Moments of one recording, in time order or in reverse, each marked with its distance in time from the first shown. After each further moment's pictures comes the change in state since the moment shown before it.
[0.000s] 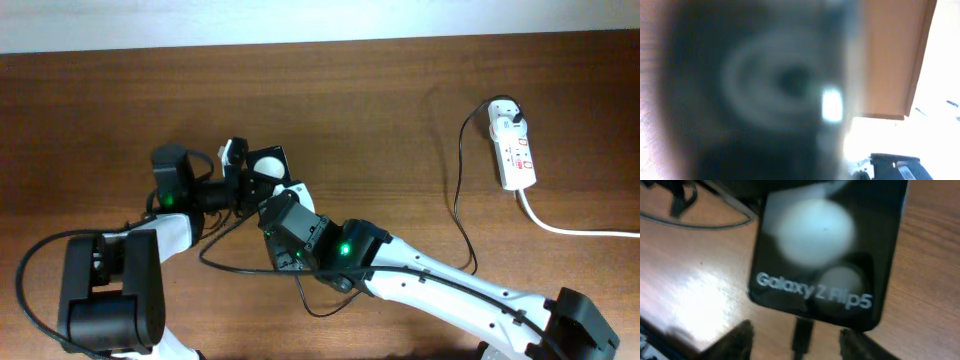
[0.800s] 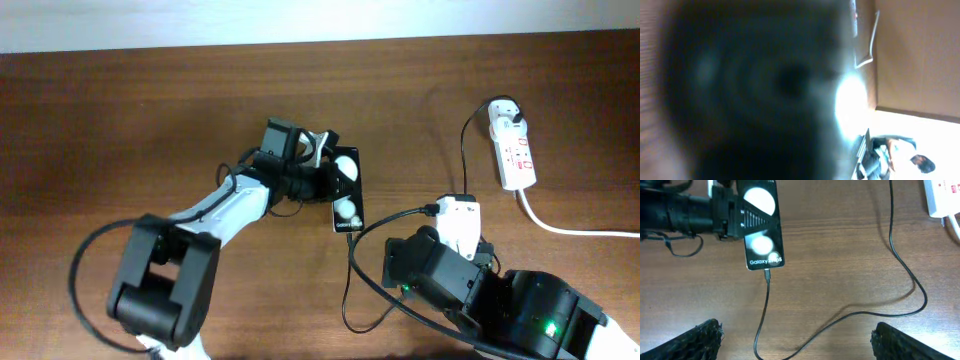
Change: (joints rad) left arm -0.450 0.074 0.390 -0.716 -0.655 0.530; right arm -0.011 -0.571 0.055 -0.712 0.373 0.353
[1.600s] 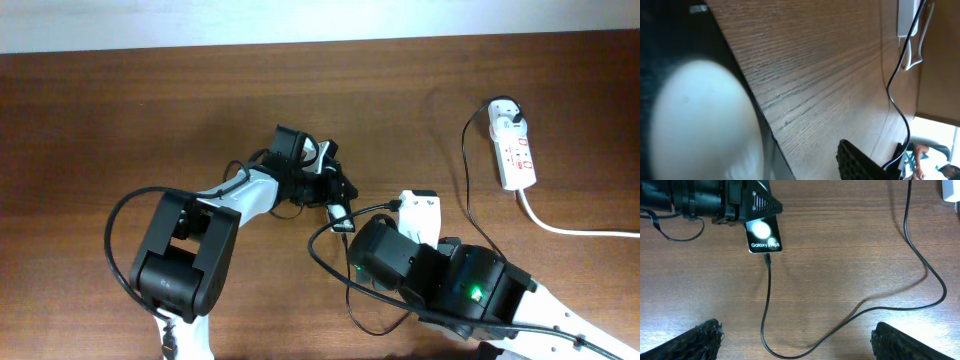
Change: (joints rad) left arm 0.000 0.159 0.051 -0.032 -0.108 0.088; right arm 0.000 0.165 0.000 0.025 -0.048 0.007
